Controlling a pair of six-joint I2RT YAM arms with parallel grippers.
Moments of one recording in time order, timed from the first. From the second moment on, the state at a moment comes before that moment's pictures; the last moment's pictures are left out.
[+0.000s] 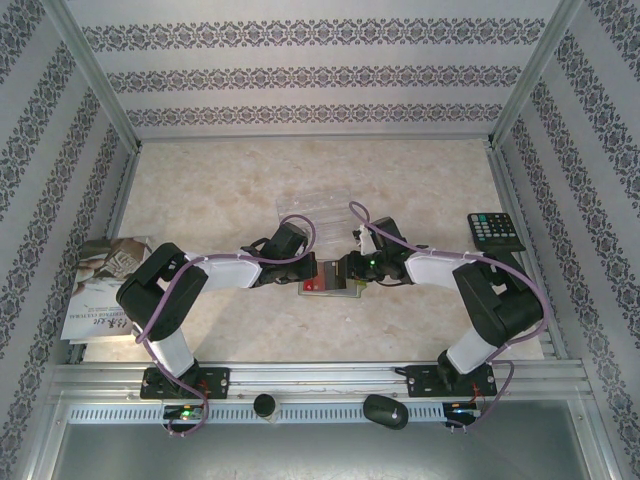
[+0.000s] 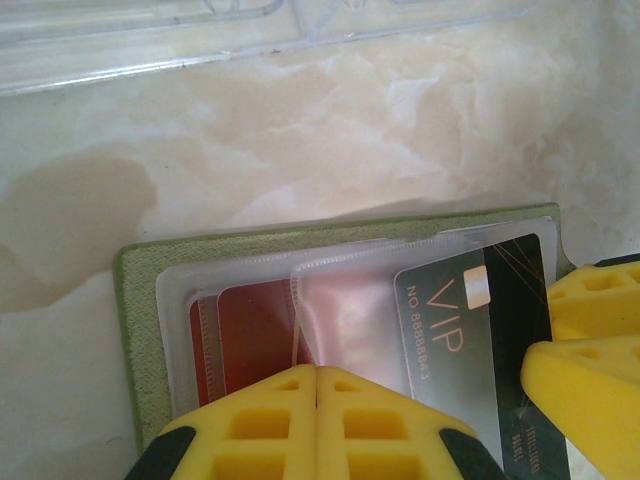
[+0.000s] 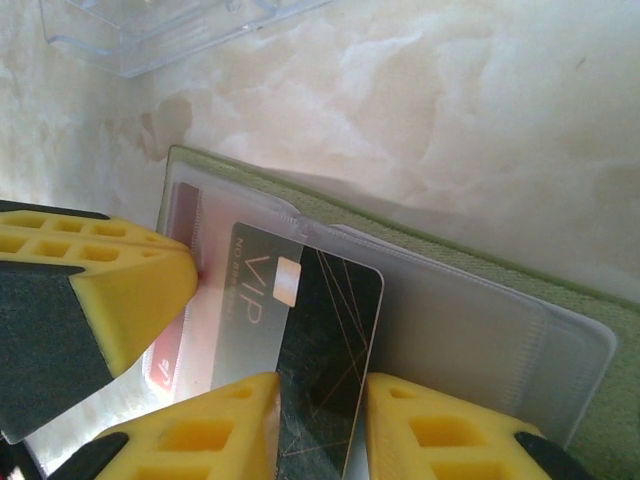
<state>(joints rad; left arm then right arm) -0.67 1.74 0.84 -0.02 0.19 -0.75 0.48 1.62 0.68 0.00 -0.52 0.59</state>
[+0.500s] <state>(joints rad) -0.67 1.74 0.84 -0.02 0.19 -0.75 0.42 1.56 0.65 0.01 -0.57 0.59</state>
